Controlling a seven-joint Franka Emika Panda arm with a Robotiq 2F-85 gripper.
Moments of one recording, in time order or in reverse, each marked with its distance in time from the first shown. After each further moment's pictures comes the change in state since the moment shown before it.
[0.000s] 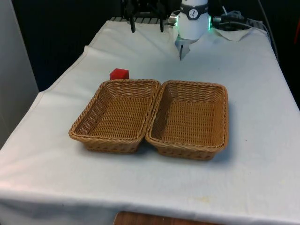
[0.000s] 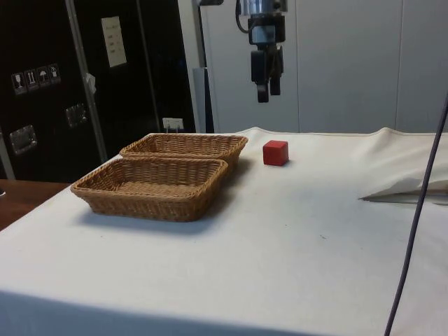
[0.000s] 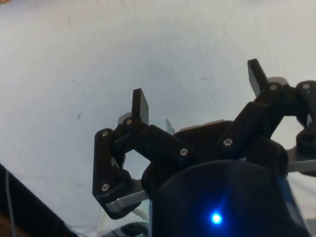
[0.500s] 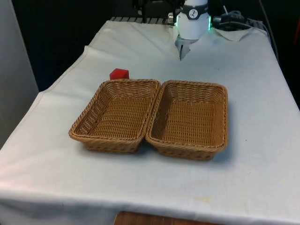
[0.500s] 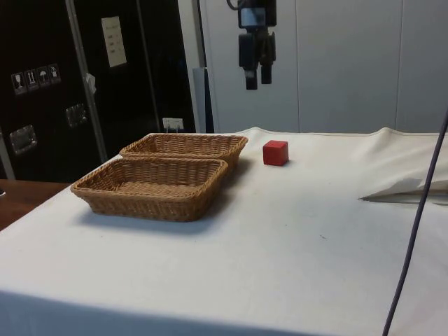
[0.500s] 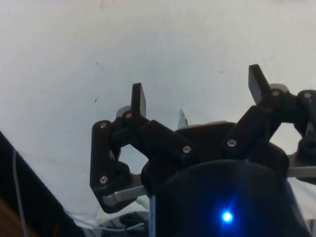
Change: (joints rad) arm 0.003 -0.078 0.083 0.016 -0.007 -0.068 0.121
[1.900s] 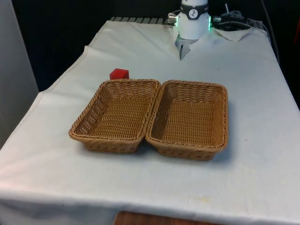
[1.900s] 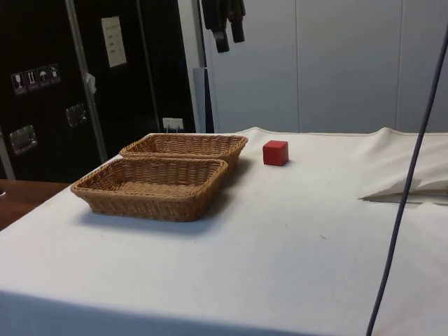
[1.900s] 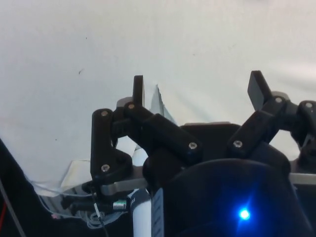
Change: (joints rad) arm 0.027 0.083 0.134 0.319 -0.097 -0.333 0.143
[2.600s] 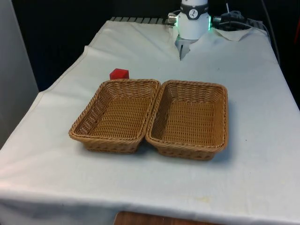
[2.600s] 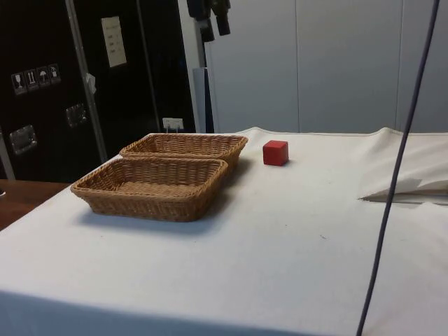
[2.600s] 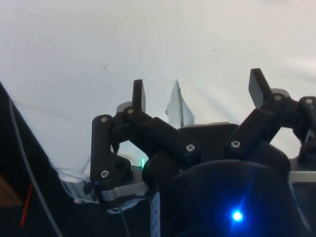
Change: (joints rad) arm 0.011 0.076 0.001 0.134 0.087 -0.094 -0.062
